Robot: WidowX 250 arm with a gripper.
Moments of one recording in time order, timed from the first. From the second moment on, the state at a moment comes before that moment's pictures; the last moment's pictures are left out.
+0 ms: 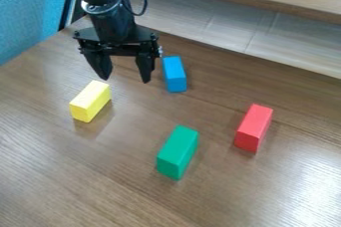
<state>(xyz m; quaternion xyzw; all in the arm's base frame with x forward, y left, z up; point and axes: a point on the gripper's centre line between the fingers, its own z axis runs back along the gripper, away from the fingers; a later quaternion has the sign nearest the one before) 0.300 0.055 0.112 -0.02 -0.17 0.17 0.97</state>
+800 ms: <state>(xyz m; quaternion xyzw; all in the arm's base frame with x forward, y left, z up) 0.293 0.010 0.081 0.00 -0.13 0.10 0.99</state>
